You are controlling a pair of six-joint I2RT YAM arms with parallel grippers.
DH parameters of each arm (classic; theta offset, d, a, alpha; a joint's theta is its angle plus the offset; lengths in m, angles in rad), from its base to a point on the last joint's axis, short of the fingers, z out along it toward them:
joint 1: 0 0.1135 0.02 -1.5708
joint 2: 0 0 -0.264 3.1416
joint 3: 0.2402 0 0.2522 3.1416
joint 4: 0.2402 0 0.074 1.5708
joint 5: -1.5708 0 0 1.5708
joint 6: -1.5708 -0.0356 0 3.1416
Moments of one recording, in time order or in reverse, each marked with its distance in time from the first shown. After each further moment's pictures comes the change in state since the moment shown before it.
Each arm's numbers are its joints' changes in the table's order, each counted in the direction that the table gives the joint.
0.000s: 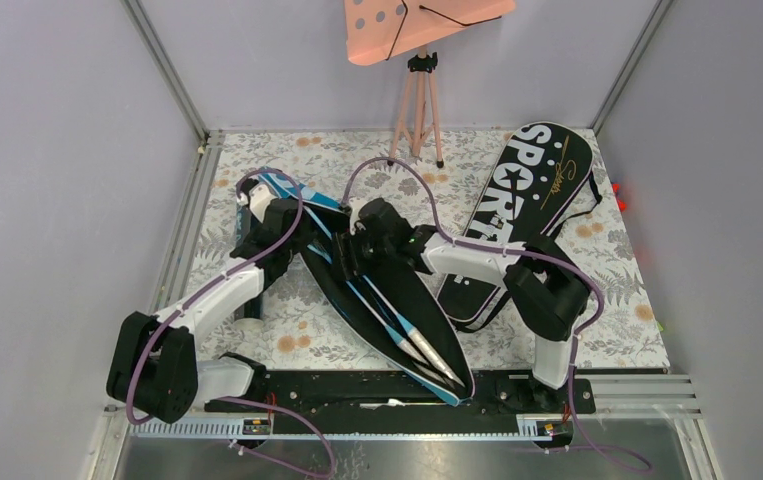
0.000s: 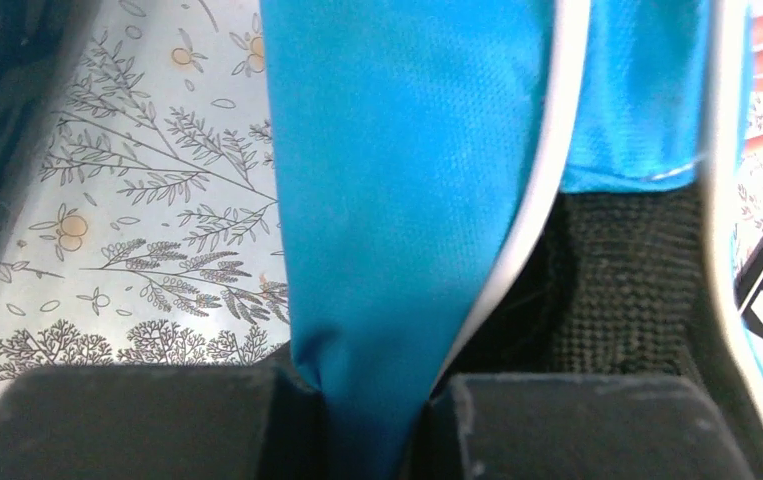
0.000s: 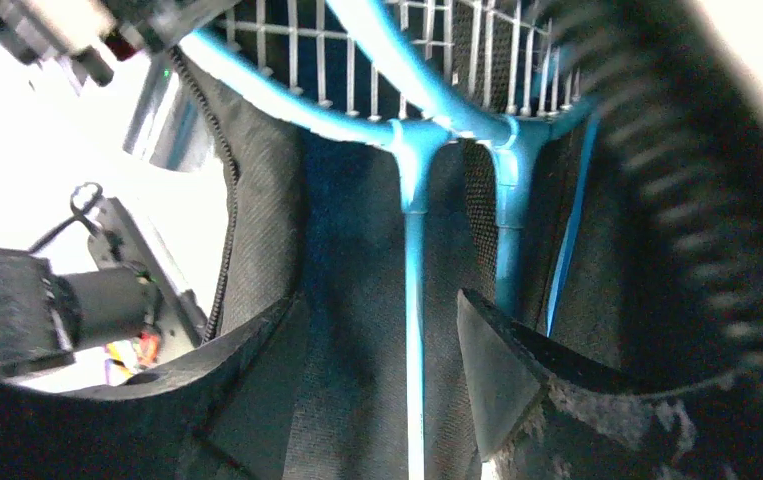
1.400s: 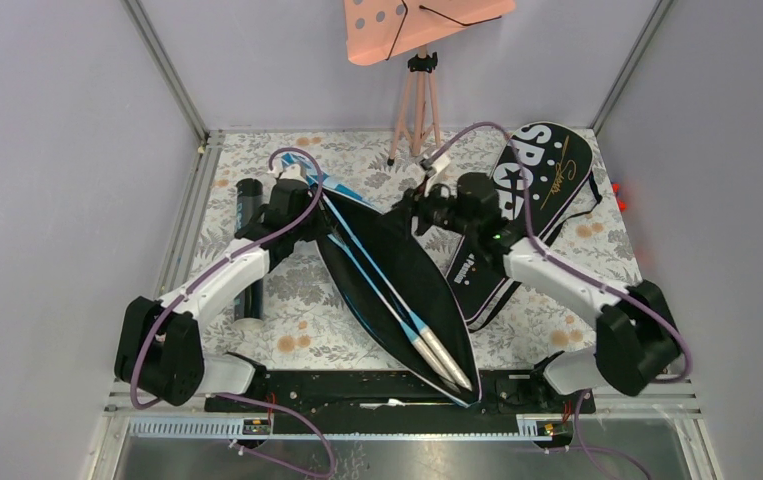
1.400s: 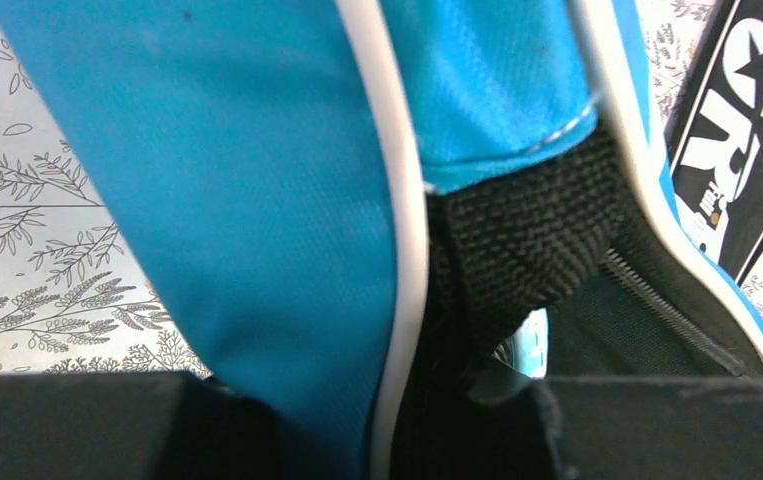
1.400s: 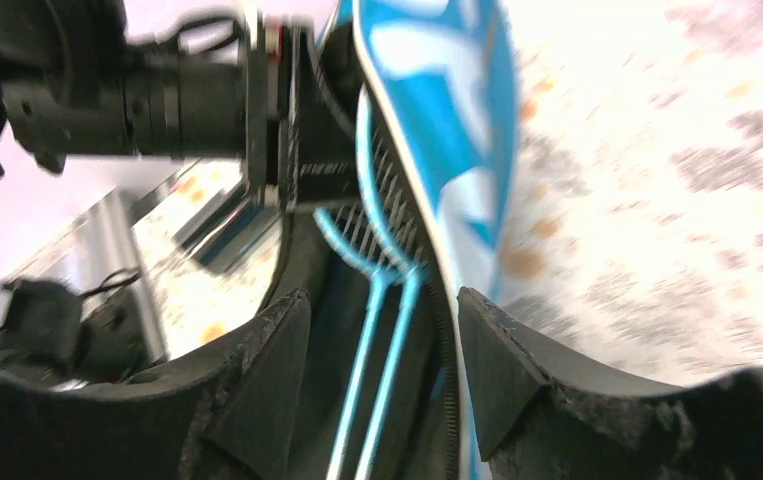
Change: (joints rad) left arm -0.030 0.083 0.172 0.071 -0.322 -0.253; right arm -0.286 -0.425 -0.312 -0.342 0.202 0.098
